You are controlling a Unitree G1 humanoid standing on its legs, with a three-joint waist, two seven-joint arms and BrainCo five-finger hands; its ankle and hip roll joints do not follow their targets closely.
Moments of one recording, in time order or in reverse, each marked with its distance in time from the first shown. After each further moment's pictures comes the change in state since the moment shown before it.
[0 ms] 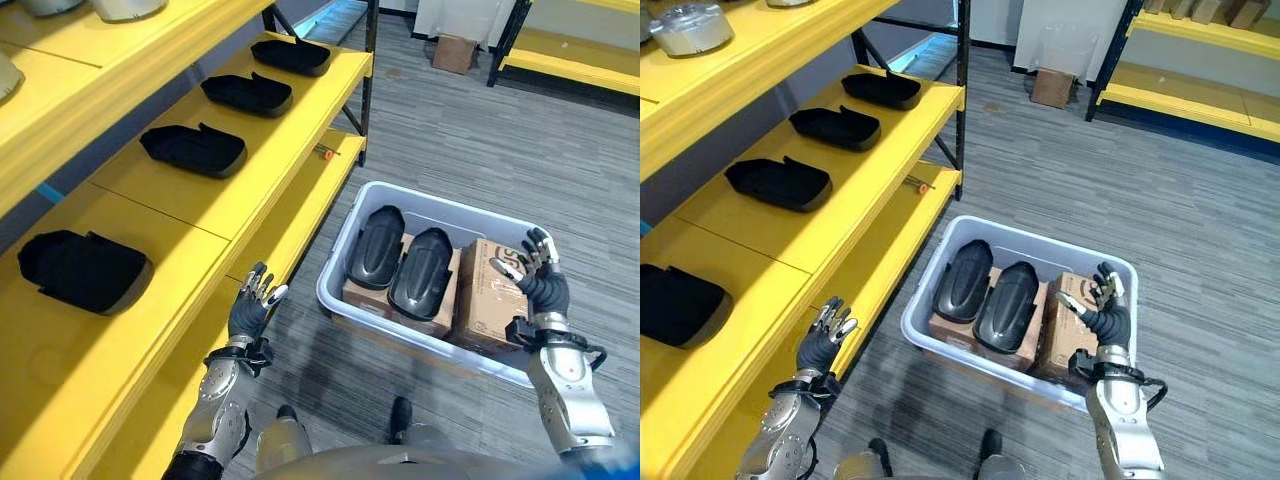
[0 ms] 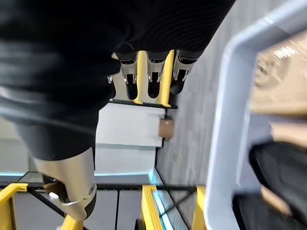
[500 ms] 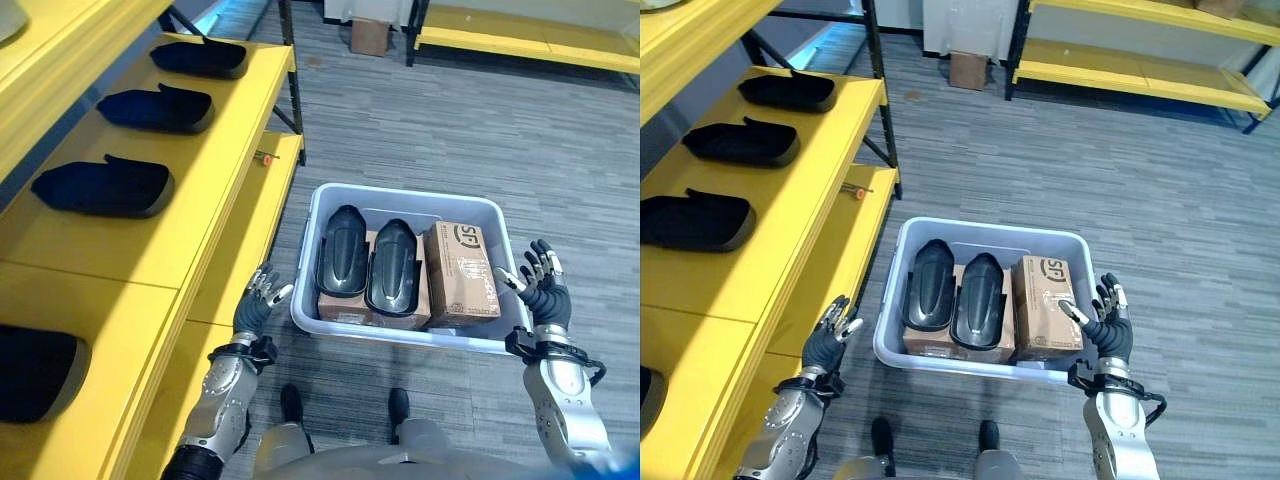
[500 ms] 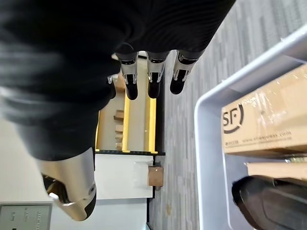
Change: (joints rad) left arm -0.026 0.033 0.011 0.018 0.000 -0.001 0.002; right arm 0.068 0.074 0.044 0.011 0.010 -0.008 0.022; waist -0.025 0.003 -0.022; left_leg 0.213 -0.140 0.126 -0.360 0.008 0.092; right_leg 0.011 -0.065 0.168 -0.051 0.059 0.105
